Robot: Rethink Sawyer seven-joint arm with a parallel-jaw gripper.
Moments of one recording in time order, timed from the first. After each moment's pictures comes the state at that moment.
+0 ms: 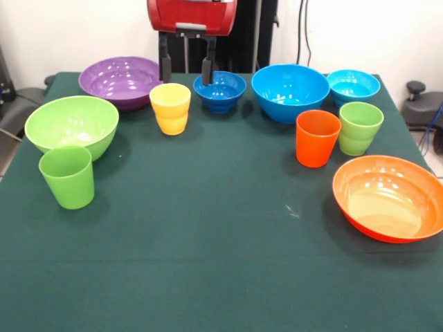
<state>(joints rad) -0.43 -0.85 0.15 1.71 -0.20 0.57 1.60</state>
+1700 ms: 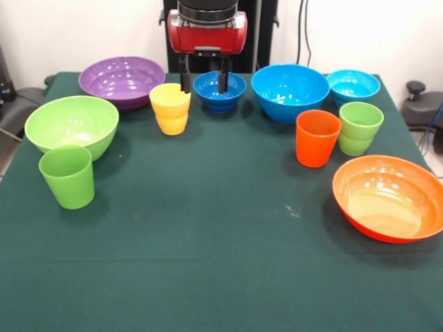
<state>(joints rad) -0.43 -0.79 0.15 1.78 -0.20 0.57 1.60</state>
